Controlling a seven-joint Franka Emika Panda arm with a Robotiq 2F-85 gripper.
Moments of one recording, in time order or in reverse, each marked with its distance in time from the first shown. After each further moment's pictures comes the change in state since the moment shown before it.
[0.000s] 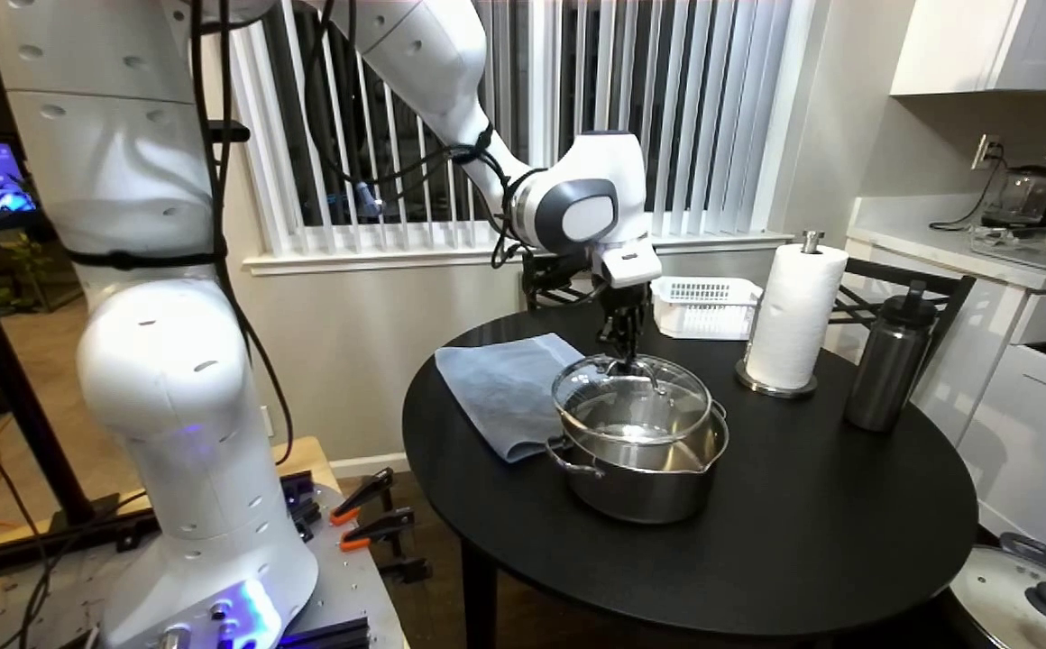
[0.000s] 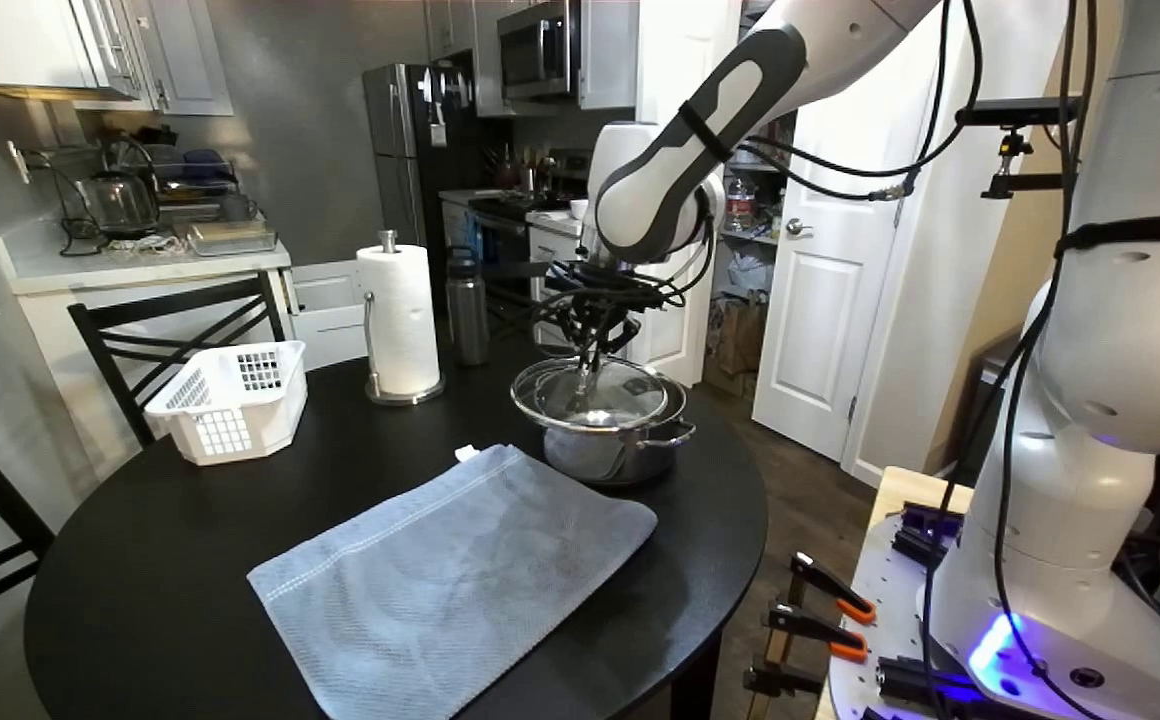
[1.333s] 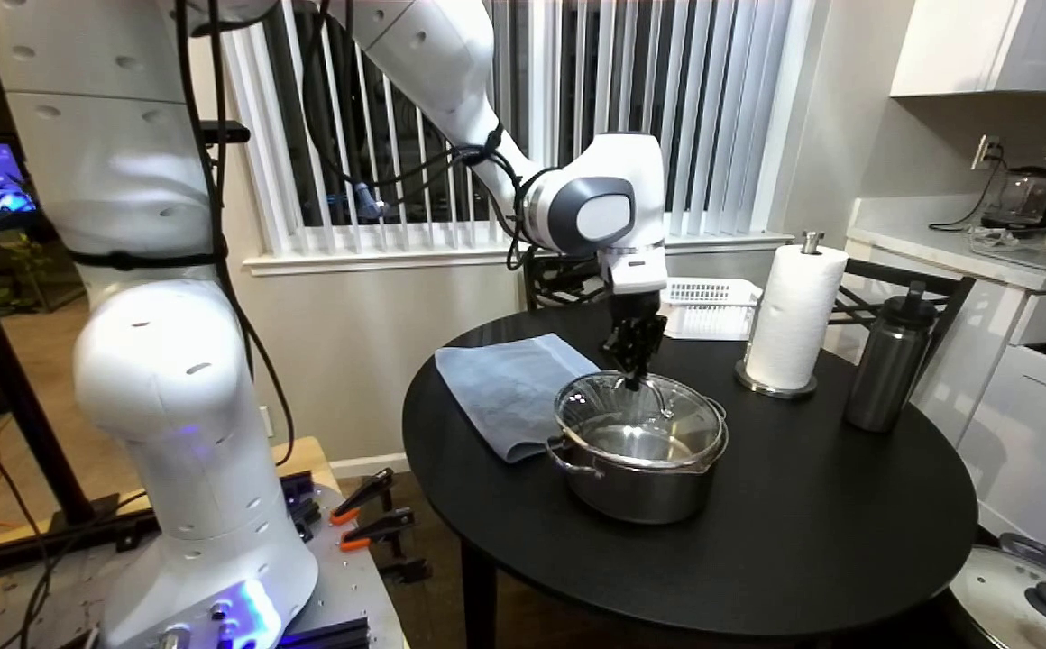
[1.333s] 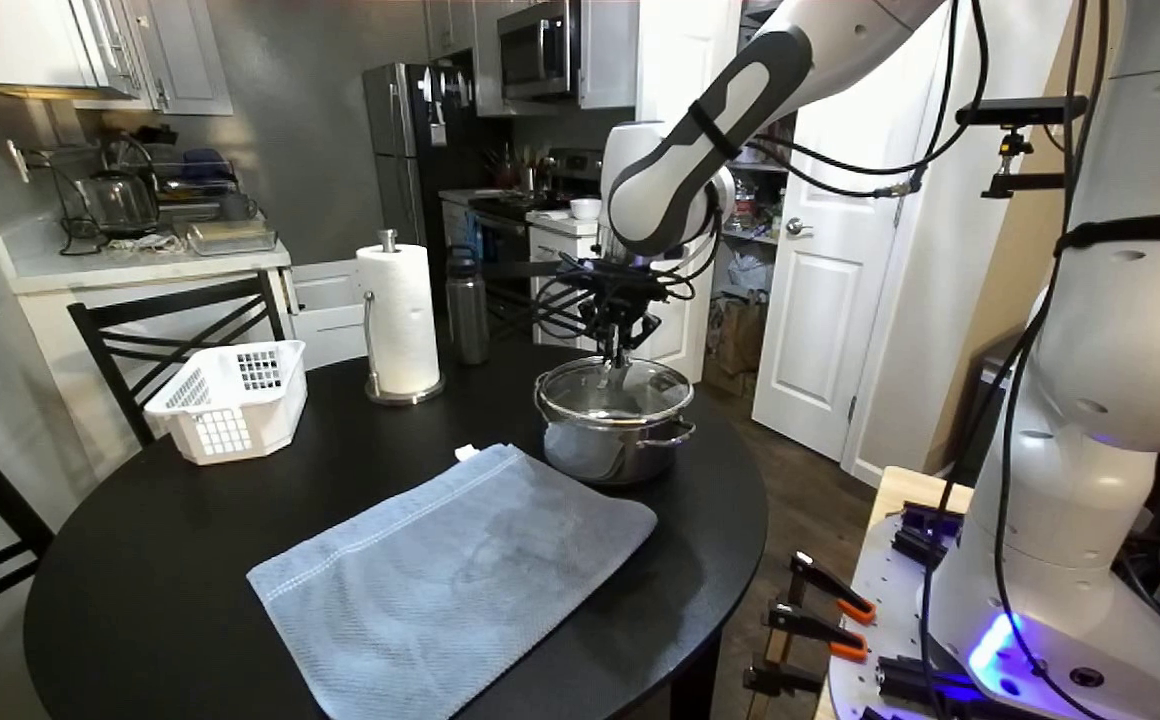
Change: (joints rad) arm -0.037 -0.004 -0.031 0.012 -0.057 -0.089 0.170
